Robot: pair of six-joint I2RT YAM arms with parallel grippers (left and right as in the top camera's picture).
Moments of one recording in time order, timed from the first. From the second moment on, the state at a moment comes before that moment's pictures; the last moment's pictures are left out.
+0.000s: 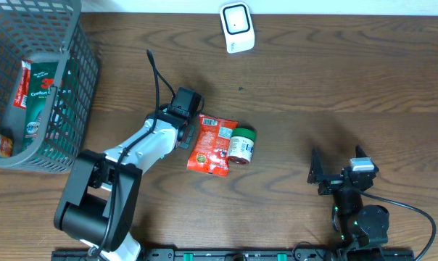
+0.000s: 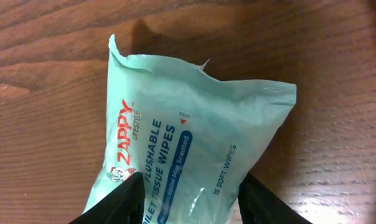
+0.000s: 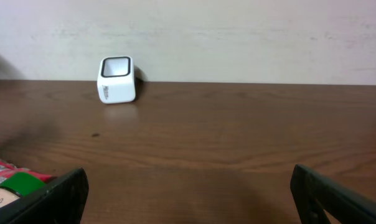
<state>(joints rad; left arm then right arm) -0.38 1.78 0.98 -0.48 -0.32 -0.04 0.12 0.01 0.01 -0.07 0.04 0.04</state>
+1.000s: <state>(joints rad) -0.35 1.51 0.98 -0.49 -0.21 -0.13 0.12 0.01 0.01 -0.07 0.04 0.04</state>
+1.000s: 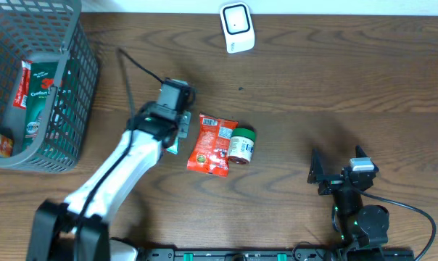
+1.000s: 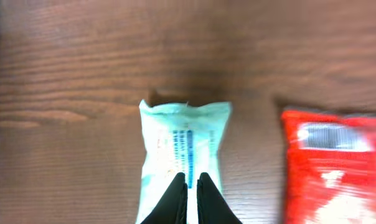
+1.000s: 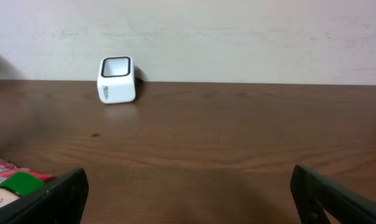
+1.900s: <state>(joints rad) -0.28 1.75 0.98 -0.44 -0.06 -0.17 0.12 0.01 0.01 -0.07 0.04 0.04</state>
